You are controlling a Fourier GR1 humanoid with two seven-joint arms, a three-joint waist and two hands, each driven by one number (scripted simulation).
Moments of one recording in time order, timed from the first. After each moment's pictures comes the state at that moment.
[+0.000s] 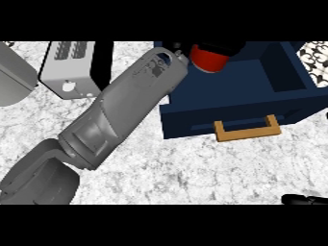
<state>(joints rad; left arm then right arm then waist) -1.45 0.00 -0.57 -0.38 0.47 0.66 -0.02 0.13 -0.03 -0.24 -2.11 -0.06 0.19 0.12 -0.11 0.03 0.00</state>
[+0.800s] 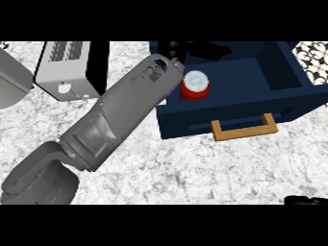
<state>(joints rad) -1.41 0.00 -0.63 -0.37 0.55 0.78 -0.06 0.11 -0.06 -0.24 -2.13 -0.06 0.21 0.12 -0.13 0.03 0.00</state>
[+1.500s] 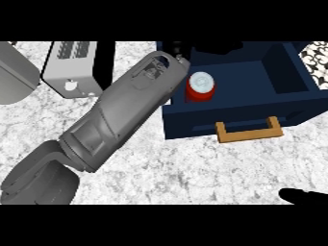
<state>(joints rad) -1.42 0.00 -0.60 -0.42 0.67 0.80 -0.10 0.05 -0.17 -0.18 -2.21 0.23 0.20 0.04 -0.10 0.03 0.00</state>
